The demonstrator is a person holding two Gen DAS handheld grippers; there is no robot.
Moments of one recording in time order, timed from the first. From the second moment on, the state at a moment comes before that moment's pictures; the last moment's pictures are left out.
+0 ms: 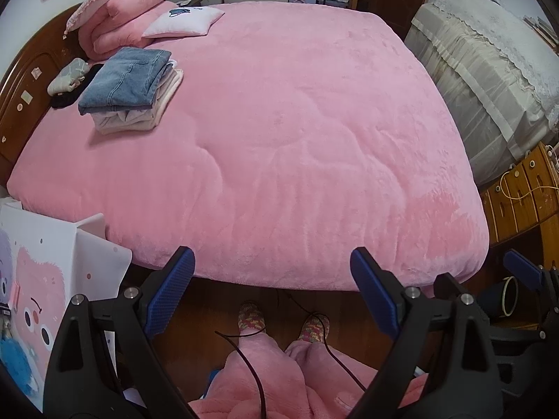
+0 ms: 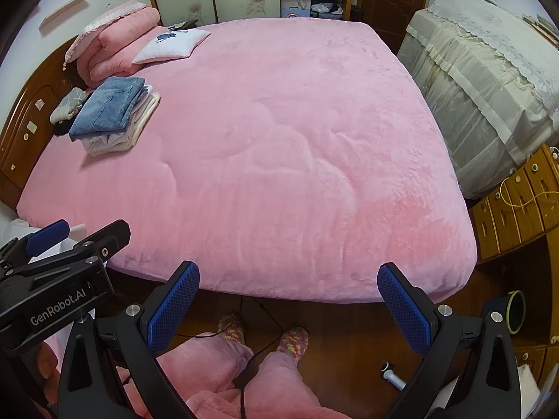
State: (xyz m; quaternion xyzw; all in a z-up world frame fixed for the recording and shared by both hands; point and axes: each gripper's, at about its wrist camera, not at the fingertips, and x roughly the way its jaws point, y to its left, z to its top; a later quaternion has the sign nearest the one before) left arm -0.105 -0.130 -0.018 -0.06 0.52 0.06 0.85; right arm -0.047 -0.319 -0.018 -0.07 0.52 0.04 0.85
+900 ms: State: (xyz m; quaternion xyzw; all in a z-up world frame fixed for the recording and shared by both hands) left arm -0.107 -0.149 -0.011 -0.05 0.51 0.08 0.86; right arm -0.036 -0.326 -0.023 -0.08 0.52 0.06 0.85
